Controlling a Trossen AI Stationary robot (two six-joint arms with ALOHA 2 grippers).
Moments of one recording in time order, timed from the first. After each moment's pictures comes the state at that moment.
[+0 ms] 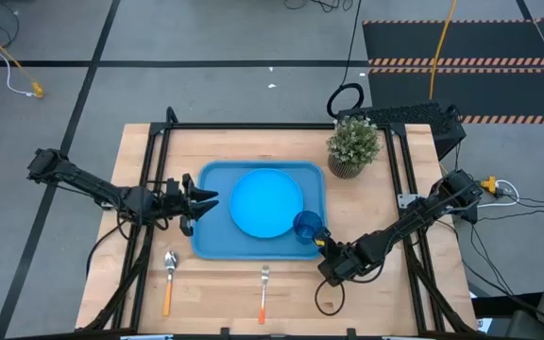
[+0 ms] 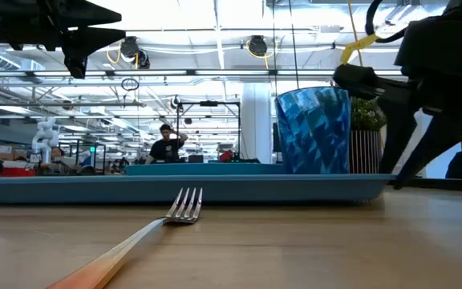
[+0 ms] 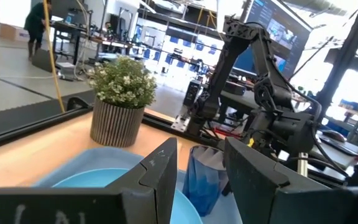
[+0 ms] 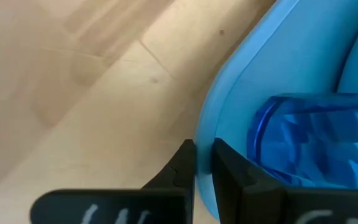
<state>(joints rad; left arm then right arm) -0.36 0.67 0.17 0.62 -0.50 -0.24 0.57 1.66 0.89 -0.50 0.36 -0.28</state>
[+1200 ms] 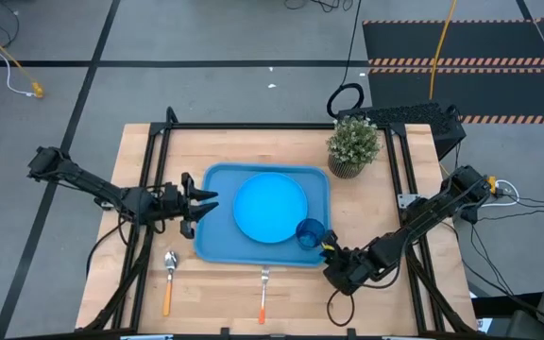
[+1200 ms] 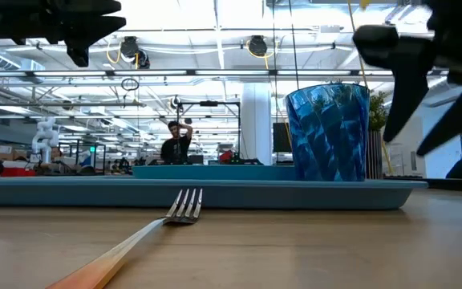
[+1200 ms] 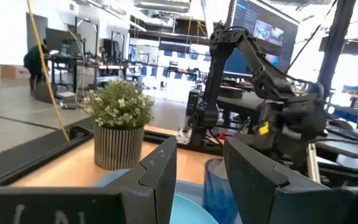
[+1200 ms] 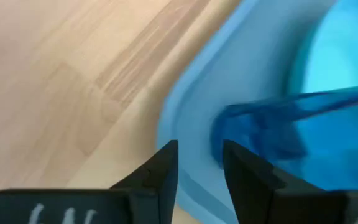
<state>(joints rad) -0.37 0.72 0.17 0.74 -0.50 -0.05 0.65 1.57 0.89 -0.49 0.45 -0.16</state>
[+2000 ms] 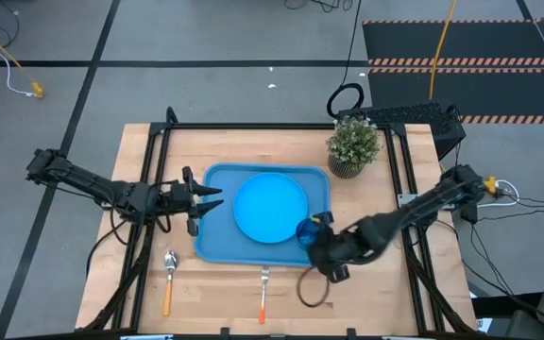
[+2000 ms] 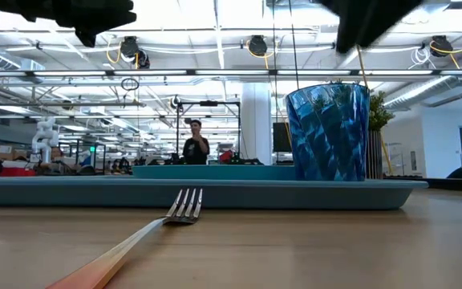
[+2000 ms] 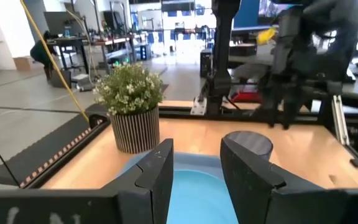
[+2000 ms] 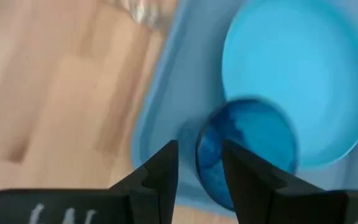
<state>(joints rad) -0.33 0.72 0.40 0.28 -0.50 0.02 0.47 1.60 1.34 -0.95 0.26 0.12</state>
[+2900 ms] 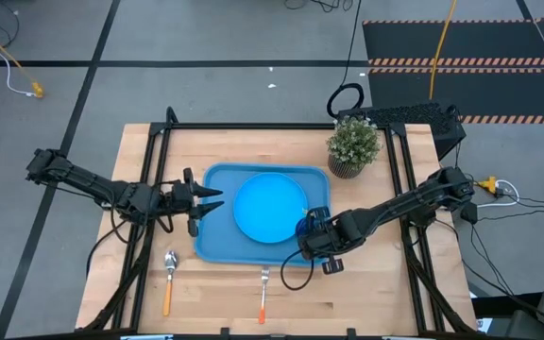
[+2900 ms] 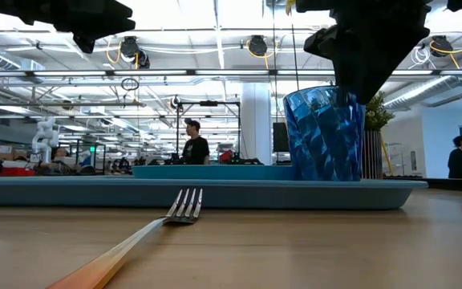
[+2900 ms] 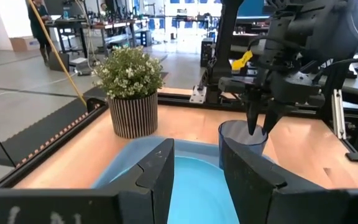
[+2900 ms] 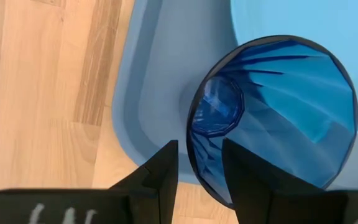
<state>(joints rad) -0.33 0.72 0.41 0.22 -0.50 -0.06 0.36 1.70 1.34 -1.02 0.13 0.14</state>
